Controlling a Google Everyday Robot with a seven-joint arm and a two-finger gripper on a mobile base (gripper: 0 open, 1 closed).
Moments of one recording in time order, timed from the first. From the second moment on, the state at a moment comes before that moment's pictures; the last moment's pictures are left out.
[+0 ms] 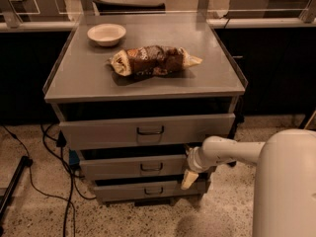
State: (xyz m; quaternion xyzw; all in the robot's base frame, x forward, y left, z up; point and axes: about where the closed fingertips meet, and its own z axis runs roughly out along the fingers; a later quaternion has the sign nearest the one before) arm 0.621 -0.124 0.391 -0.66 0.71 0.05 0.25
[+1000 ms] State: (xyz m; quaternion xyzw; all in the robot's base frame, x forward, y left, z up) arm 0.600 -0.120 0.389 -0.66 0.72 0.09 0.21
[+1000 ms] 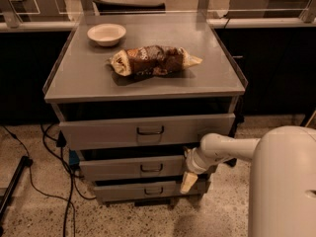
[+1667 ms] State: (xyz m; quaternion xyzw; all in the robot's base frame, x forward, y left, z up) arm 0.591 -0.121 0.390 -0.65 0.73 0.10 0.19
